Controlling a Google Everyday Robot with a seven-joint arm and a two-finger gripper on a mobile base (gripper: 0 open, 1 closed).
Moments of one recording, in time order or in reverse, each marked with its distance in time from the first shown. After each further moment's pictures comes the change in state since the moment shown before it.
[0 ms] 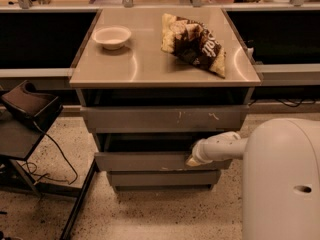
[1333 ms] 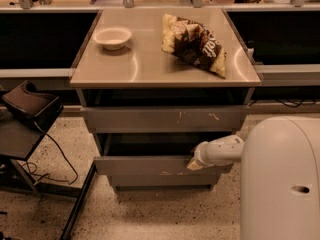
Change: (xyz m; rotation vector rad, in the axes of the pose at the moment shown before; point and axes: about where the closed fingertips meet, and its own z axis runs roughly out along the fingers) arm 0.010 0.008 -0.007 0.017 0.009 -0.005
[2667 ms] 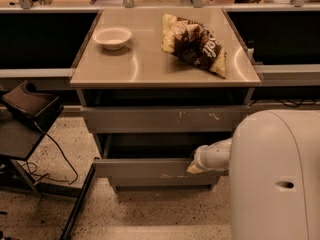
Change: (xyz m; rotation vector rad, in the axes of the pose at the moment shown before) arm 0.004 0.016 -0.004 0.001 0.017 -0.013
